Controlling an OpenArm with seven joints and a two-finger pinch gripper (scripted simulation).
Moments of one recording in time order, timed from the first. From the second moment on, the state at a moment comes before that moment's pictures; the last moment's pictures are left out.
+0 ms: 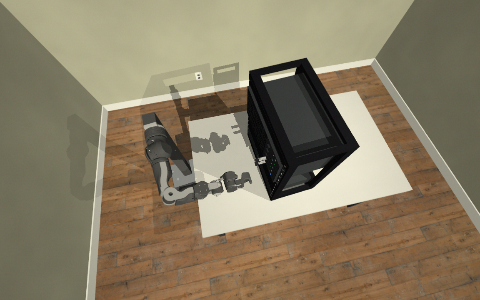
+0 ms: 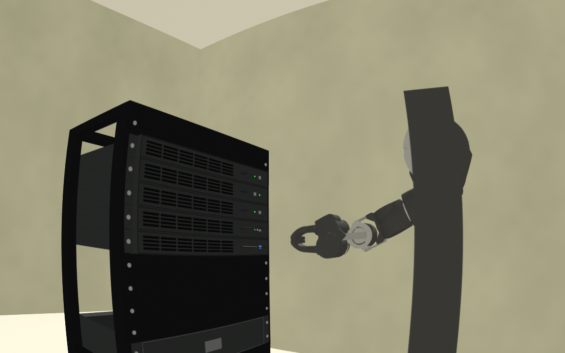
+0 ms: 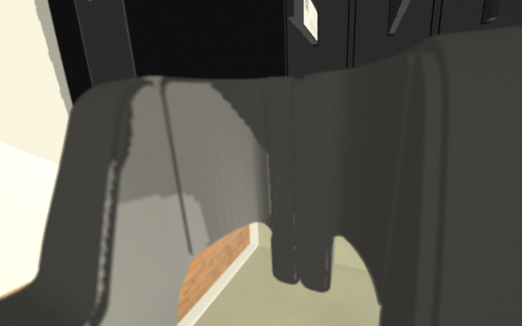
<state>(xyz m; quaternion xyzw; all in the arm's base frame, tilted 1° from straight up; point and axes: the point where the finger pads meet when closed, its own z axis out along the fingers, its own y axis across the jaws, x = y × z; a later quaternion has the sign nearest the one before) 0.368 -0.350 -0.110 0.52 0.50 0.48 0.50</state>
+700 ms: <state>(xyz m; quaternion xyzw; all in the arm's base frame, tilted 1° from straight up) 0.400 -0.356 -0.079 0.52 0.48 0.50 0.50</state>
